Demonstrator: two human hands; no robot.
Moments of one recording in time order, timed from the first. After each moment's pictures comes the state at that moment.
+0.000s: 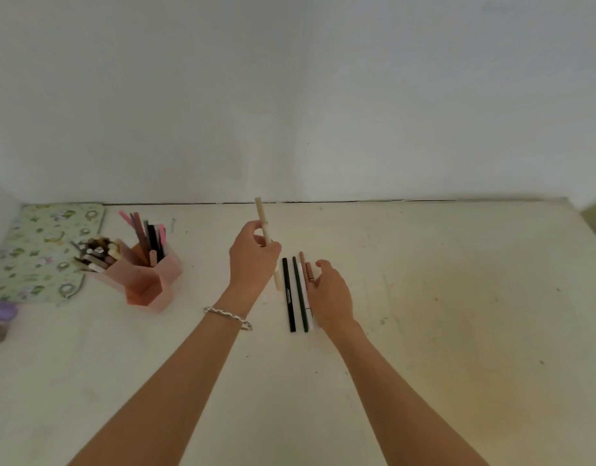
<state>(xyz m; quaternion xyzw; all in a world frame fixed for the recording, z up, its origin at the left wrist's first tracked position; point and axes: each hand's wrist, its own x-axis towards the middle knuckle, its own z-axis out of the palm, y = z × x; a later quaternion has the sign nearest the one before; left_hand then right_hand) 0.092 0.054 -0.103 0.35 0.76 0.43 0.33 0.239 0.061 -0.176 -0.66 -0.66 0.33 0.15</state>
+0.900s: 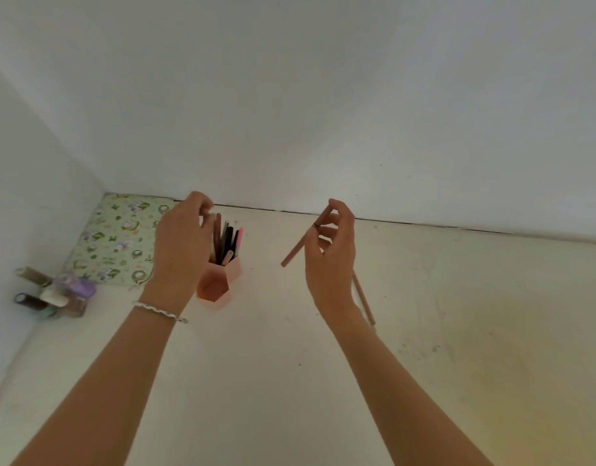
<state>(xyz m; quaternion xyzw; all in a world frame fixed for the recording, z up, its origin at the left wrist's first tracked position) -0.085 -0.008 -0.053 0.45 0.83 0.33 0.04 0.108 0.046 -0.068 -0.47 -0.59 0.42 0.50</state>
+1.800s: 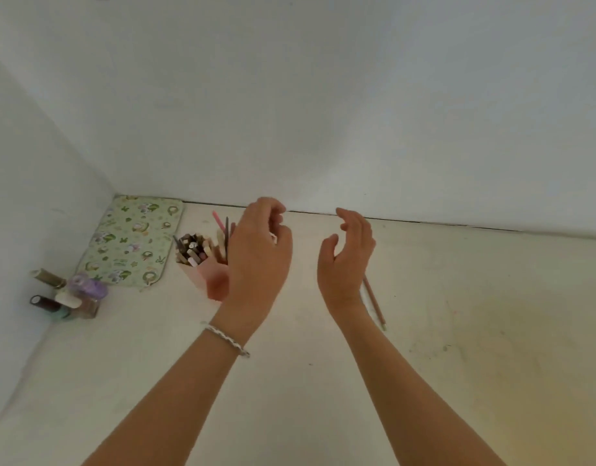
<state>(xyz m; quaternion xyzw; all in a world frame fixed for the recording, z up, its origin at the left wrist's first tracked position) 0.004 0.002 -0.043 0.46 0.75 0.47 0.05 0.111 0.056 -0.098 -0.50 -0.68 0.17 0.50</state>
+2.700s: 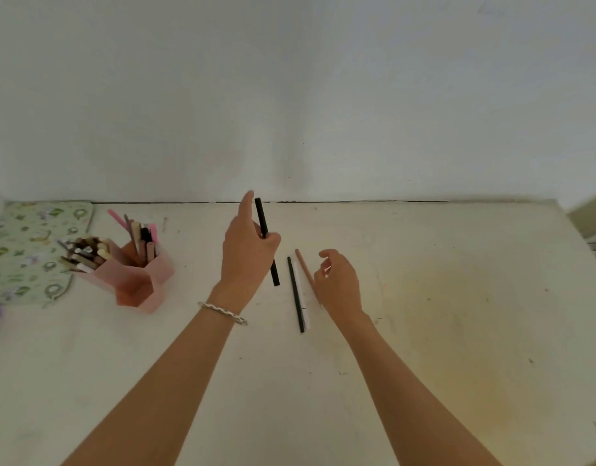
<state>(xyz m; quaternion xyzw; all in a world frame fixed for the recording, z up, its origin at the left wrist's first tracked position) 0.089 0.060 -0.093 0.44 0.75 0.41 0.25 0.256 0.077 -0.154 -0.65 -0.67 0.29 0.20</state>
